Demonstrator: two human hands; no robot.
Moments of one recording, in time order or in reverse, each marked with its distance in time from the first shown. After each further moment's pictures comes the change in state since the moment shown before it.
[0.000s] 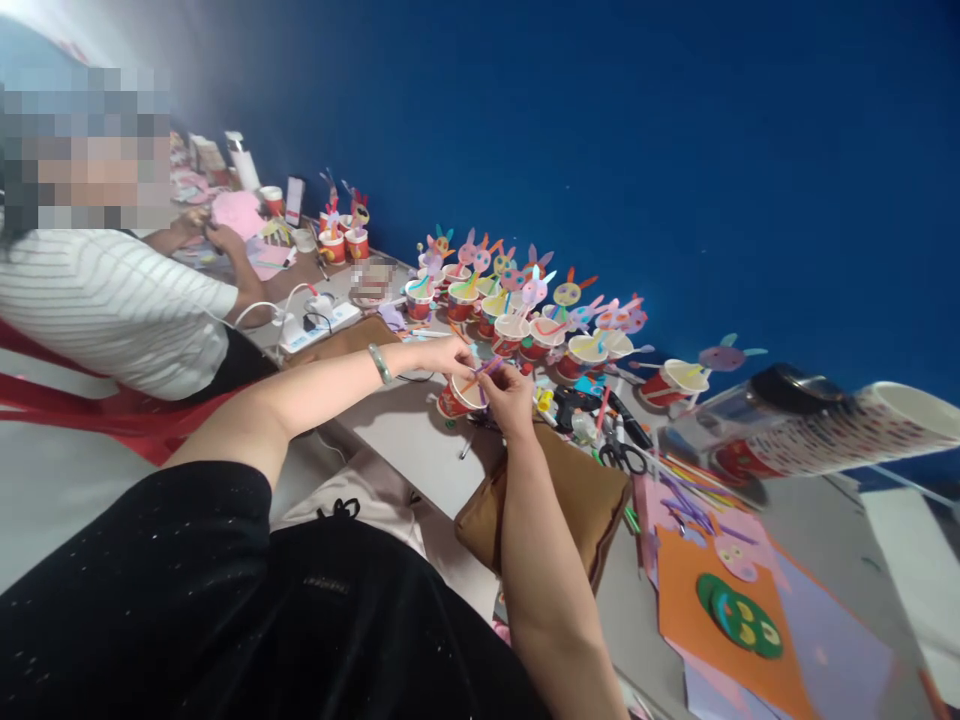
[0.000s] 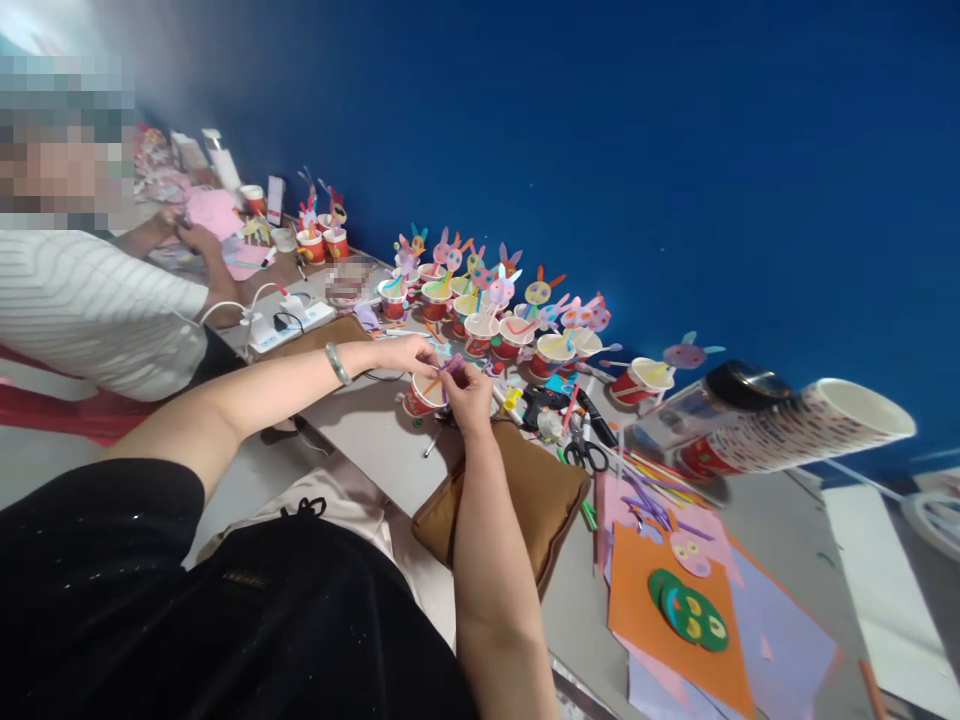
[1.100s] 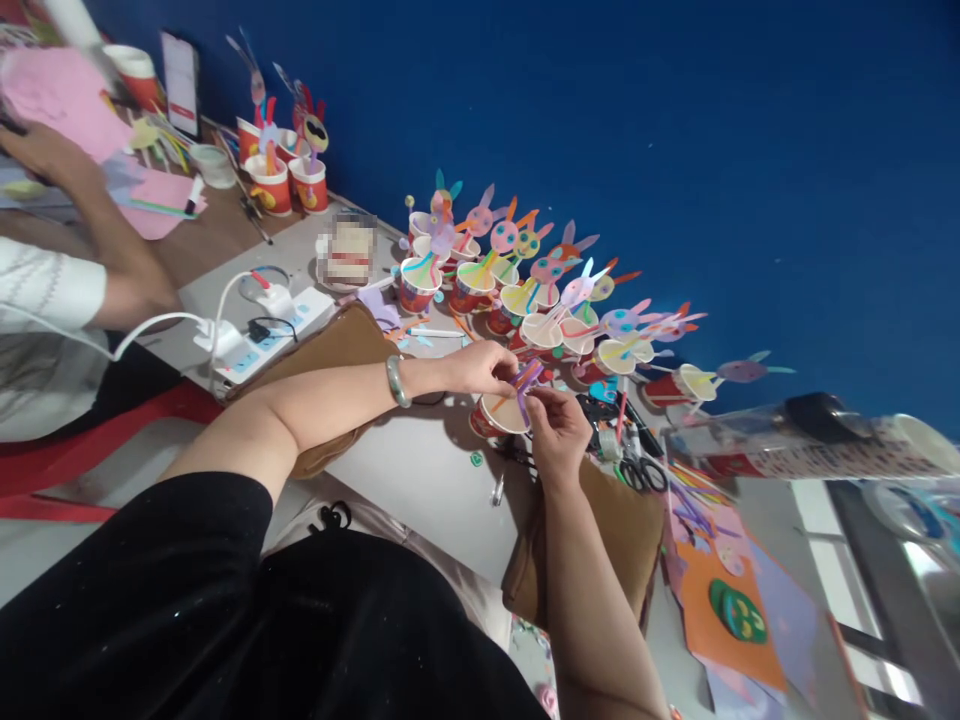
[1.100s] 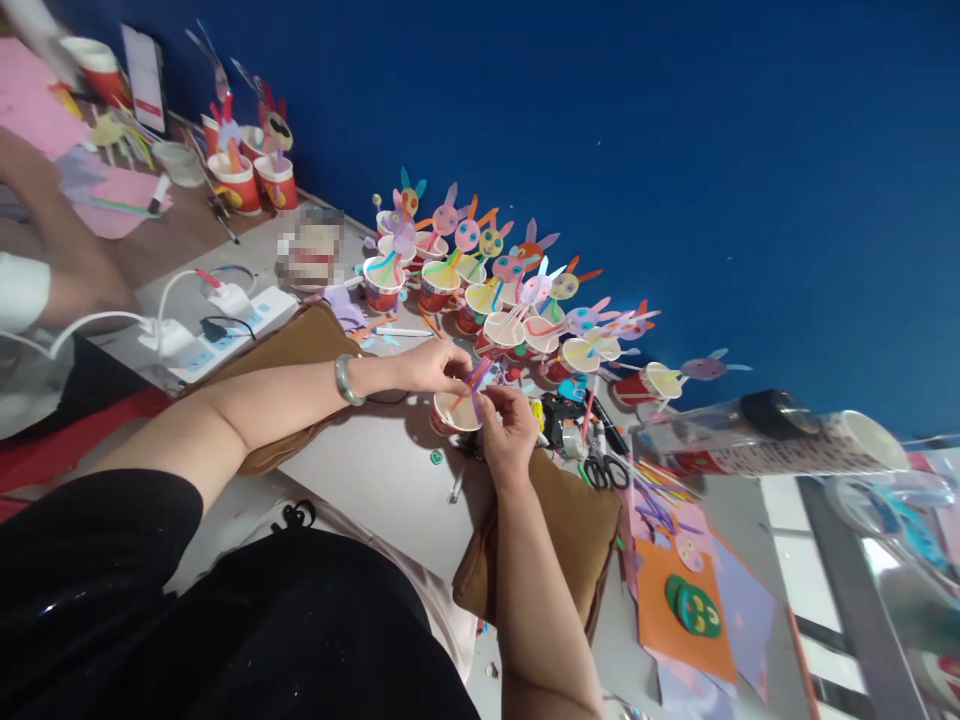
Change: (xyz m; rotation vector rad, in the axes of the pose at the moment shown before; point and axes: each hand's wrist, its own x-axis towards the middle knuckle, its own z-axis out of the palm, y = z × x) left_hand 0.042 -0.037 -0.004 -0.119 0.015 0.297; right_hand -0.010 0.004 -0.002 -0.290 0.284 0.049
